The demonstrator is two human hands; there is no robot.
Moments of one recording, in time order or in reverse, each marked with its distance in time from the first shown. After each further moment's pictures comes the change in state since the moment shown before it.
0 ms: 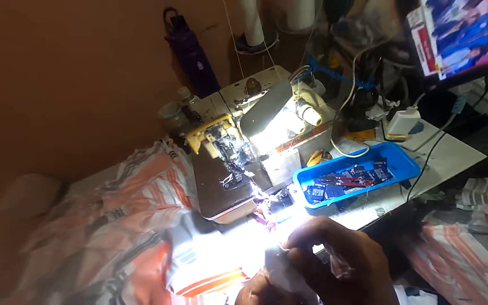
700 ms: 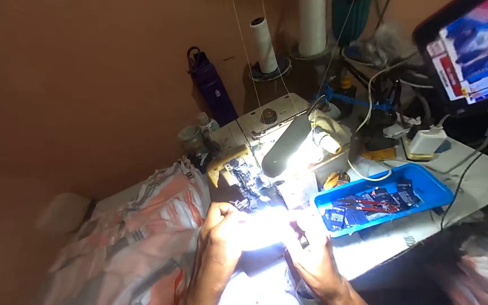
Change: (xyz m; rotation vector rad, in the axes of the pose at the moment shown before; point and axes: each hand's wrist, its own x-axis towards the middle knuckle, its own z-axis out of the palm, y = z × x) left_hand 0.130 0.040 -0.084 1.444 0.116 0.606; right_hand 0.006 0.105 0.043 -0.267 0.269 0.136
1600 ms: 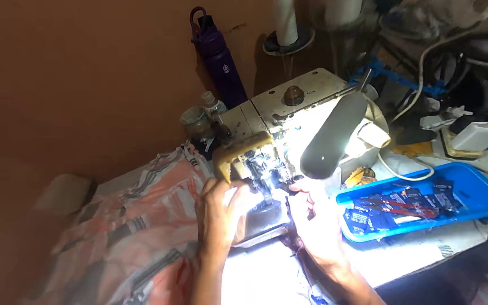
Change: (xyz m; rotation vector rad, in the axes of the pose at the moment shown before) left_hand 0.030 -0.029 0.014 0.066 0.053 -0.242; right_hand 0.035 0.017 0.024 -0.137 0.029 0.054
